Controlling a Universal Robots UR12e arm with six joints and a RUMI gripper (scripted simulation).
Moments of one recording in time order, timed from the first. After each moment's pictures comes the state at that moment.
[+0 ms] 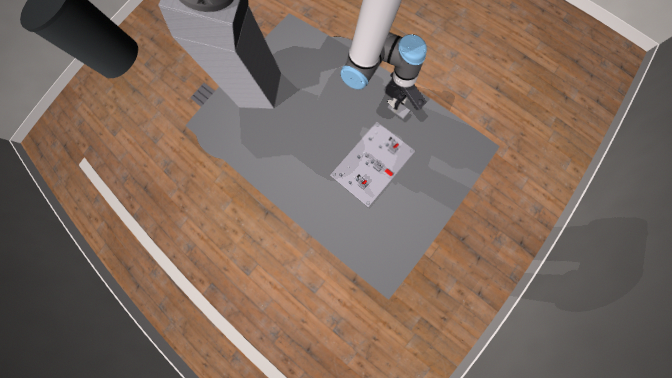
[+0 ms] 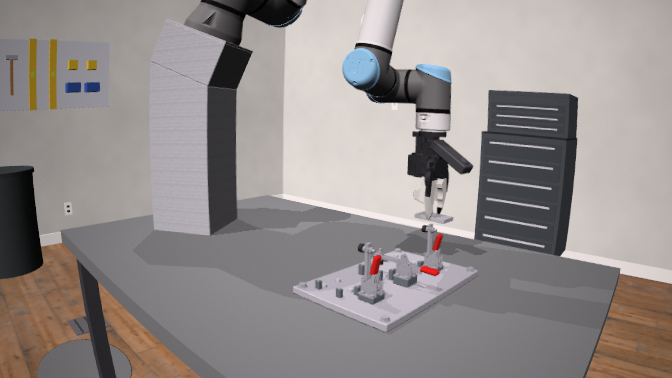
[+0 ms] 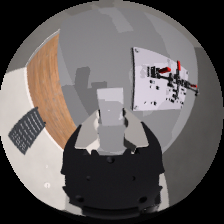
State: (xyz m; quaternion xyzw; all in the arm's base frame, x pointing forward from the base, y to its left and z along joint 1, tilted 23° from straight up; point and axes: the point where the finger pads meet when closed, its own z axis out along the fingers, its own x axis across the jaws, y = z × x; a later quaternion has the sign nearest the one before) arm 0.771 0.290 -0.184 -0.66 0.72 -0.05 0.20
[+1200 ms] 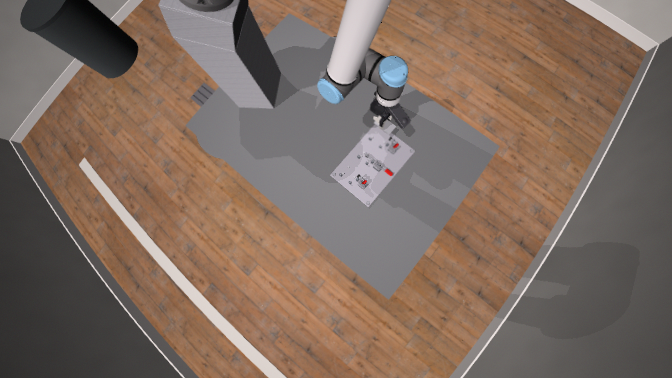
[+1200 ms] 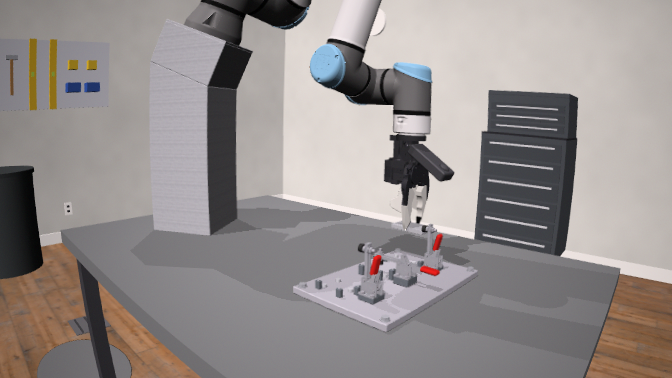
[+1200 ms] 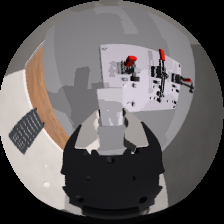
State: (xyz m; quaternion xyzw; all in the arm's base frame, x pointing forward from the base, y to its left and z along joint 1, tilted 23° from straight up) arm 0.767 0.195 -0.213 -0.66 0.73 -0.05 0.19
